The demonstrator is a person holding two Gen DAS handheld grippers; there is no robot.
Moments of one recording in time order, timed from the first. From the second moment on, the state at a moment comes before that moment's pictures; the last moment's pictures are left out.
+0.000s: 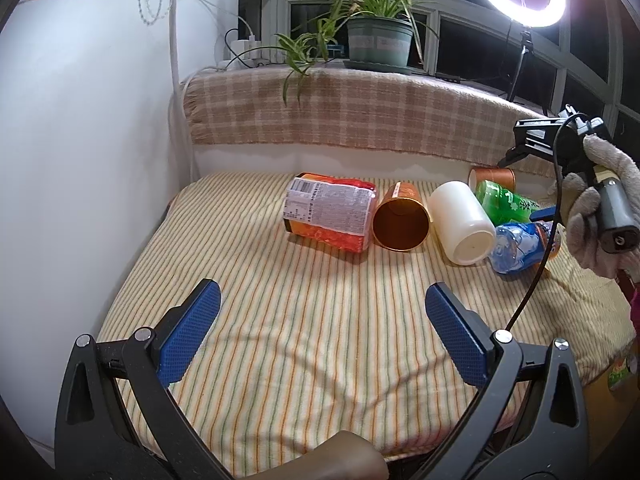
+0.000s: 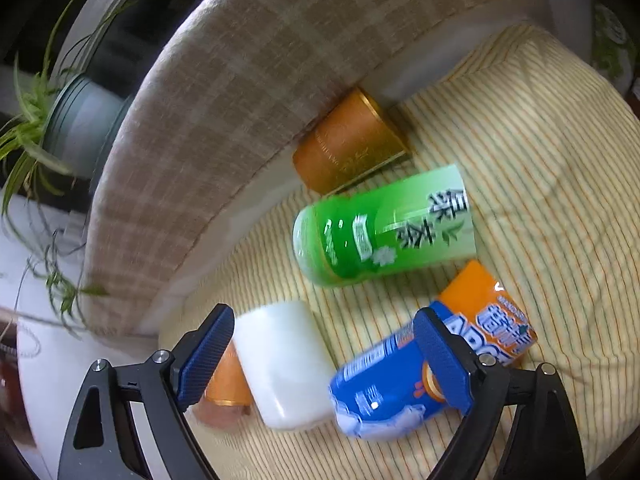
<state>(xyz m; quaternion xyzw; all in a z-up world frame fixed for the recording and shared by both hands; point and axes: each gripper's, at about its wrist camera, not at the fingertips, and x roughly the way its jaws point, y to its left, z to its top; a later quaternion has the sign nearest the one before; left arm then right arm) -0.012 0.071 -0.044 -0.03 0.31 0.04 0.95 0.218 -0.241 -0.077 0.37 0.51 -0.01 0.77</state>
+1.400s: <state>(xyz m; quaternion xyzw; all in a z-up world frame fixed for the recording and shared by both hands) -0.016 0.097 -0.050 -0.05 0.31 0.04 0.95 0.162 -0.250 -0.147 0.47 0.51 -0.04 0.72</state>
